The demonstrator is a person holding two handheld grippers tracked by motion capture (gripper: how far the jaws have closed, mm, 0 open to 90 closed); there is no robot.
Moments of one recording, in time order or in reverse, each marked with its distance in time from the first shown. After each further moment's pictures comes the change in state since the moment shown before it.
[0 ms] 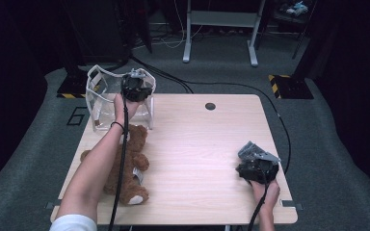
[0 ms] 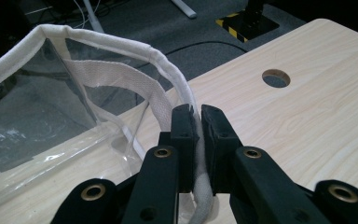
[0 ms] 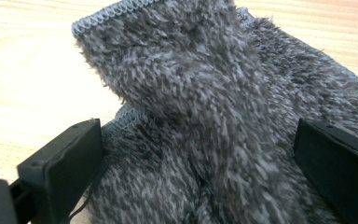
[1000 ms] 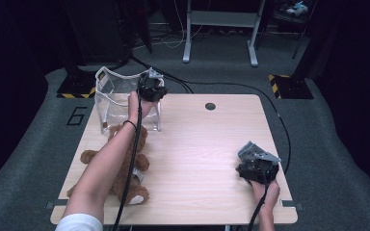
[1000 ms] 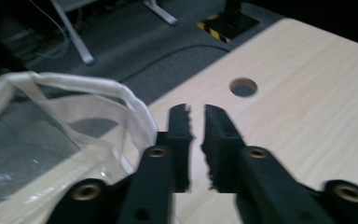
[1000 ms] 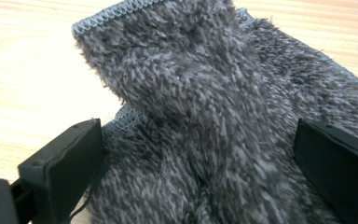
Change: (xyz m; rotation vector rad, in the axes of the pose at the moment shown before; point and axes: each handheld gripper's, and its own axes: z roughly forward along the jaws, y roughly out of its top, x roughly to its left) left arm -0.045 0.025 0.008 -0.017 -0.018 0.114; right arm 0.000 0.000 0.000 -0.007 0.001 0.004
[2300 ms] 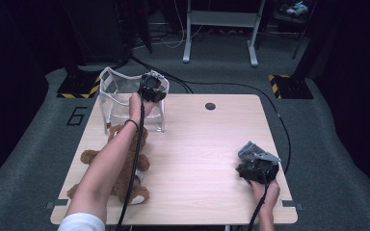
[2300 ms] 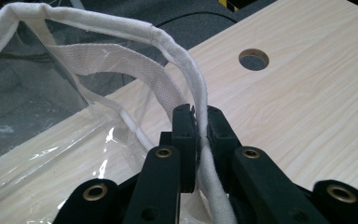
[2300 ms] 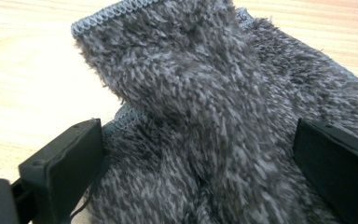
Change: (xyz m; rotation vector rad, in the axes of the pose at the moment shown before) left arm 0.003 -0.007 0.020 0.148 -0.021 -0.078; right arm 0.000 0.000 0.000 0.001 -0.002 0.001
